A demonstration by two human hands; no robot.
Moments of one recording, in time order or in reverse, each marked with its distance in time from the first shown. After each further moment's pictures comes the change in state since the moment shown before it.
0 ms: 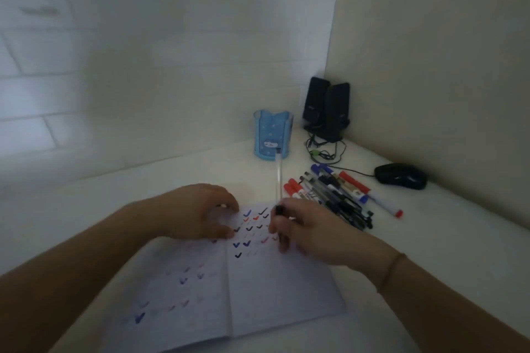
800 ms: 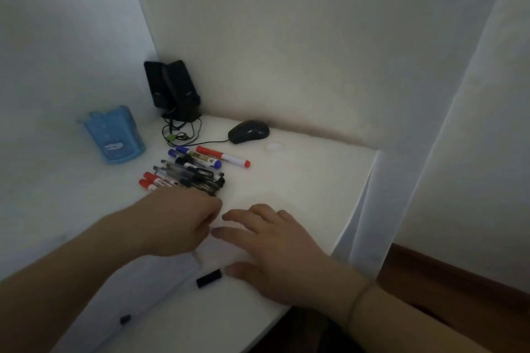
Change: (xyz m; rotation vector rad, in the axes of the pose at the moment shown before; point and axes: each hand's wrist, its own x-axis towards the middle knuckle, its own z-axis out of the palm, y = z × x) left_hand 0.056 0.187 0.010 0.329 -0.023 0.485; right_hand -0.164 0.063 0.009 -0.689 0.429 -0.020
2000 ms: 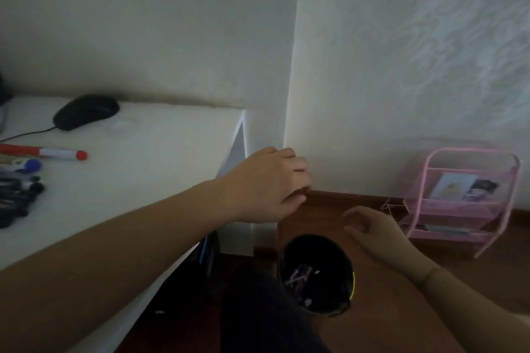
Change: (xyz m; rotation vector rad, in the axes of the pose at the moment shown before) left_hand 0.173 0.240 0.009 -0.149 0.472 0.921; right_hand -0.313 0.162 -0.023 0.123 0.194 1.143
